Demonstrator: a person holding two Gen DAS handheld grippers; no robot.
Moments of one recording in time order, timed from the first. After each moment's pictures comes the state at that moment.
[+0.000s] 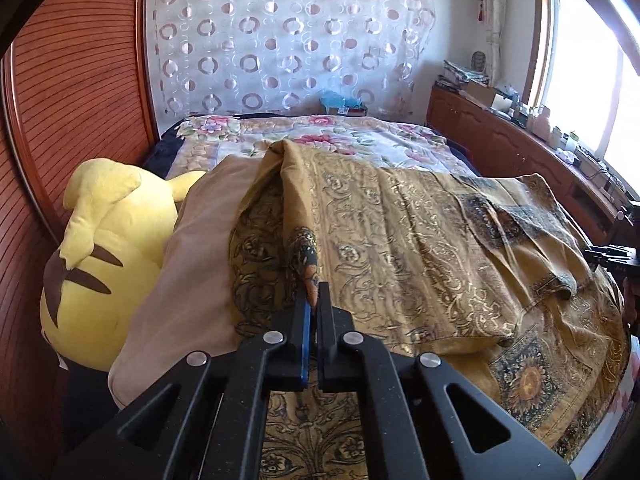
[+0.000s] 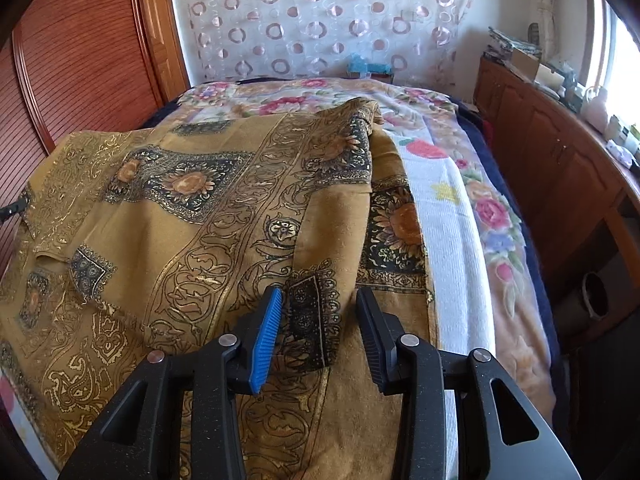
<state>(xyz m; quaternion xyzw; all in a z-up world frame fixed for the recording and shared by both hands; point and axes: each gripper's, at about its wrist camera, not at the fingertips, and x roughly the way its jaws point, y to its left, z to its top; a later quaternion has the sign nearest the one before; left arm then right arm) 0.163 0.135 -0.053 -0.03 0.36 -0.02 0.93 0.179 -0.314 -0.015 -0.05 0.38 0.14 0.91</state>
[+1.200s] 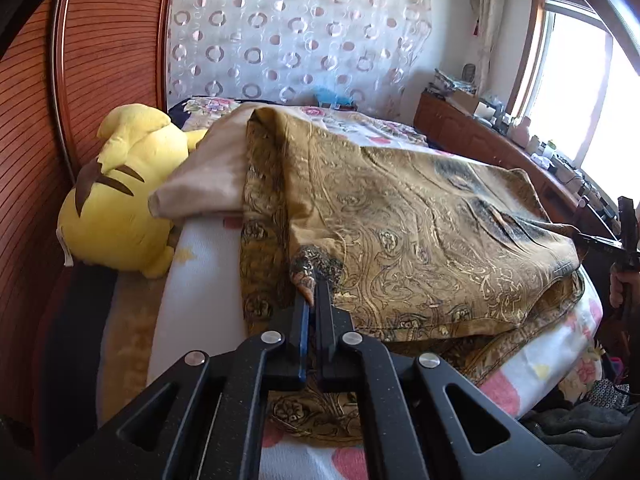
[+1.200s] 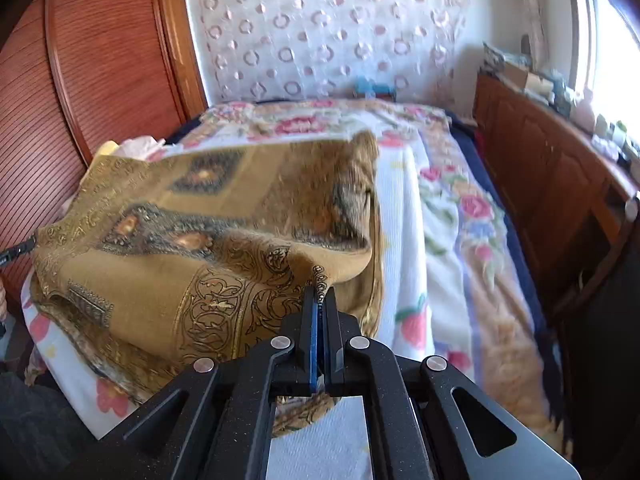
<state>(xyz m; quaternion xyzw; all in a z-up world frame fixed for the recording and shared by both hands) 0.009 0.121 -0.064 -0.08 0.36 -0.04 0.93 0.063 -0.352 -0.013 -0.03 0.35 0.16 0.92</state>
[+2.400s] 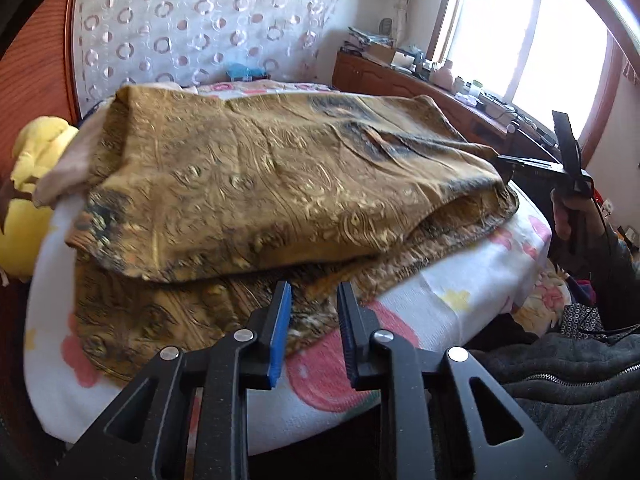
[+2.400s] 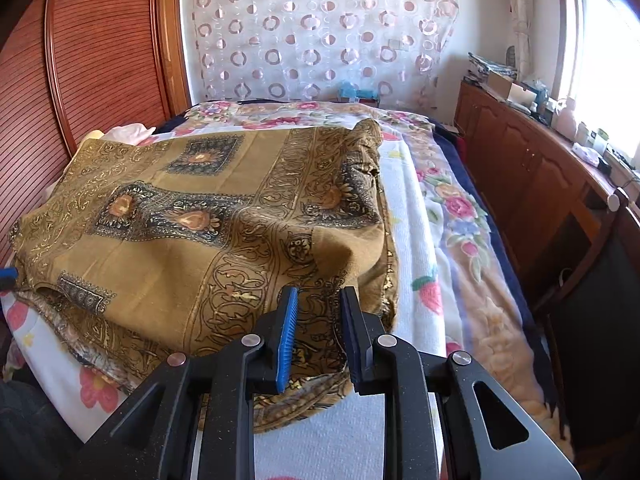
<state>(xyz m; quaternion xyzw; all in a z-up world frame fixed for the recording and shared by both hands) -0.023 0.020 -0.083 -0.03 0.40 -0.18 0.90 0.030 -0.333 -0.026 -0.05 0.33 0.13 0.93</state>
